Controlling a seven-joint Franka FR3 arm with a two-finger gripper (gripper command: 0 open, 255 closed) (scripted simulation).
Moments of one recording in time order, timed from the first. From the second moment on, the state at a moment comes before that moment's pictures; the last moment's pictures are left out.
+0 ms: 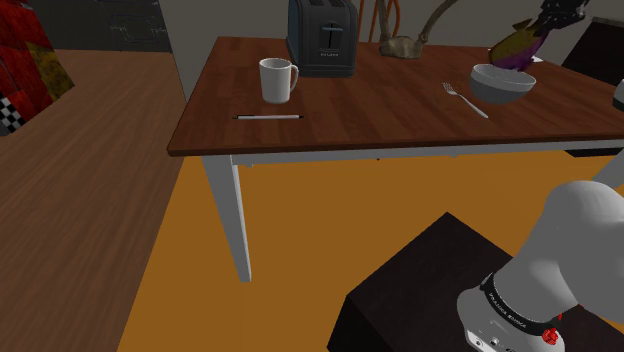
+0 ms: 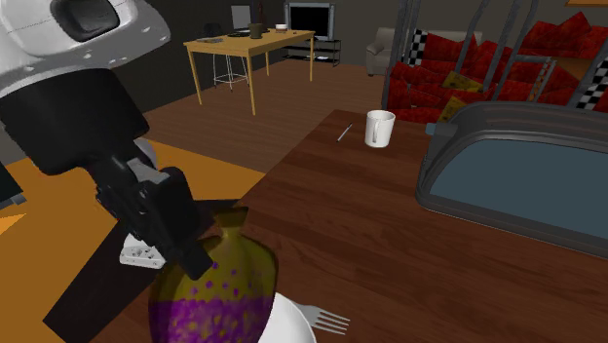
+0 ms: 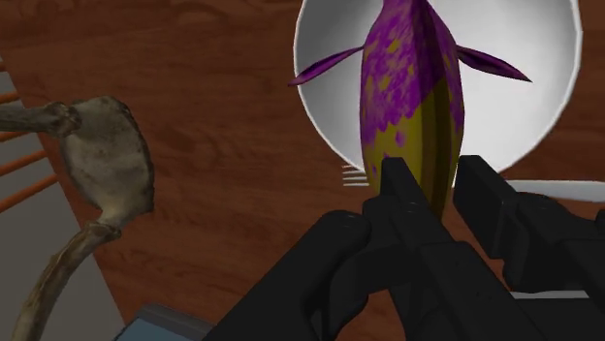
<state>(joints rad) 0.43 -0.53 -1.10 -1.71 -0.38 1.92 -1.64</state>
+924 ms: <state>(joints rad) 0.74 -0.51 -1.50 -1.56 -0.36 1.99 -1.78</state>
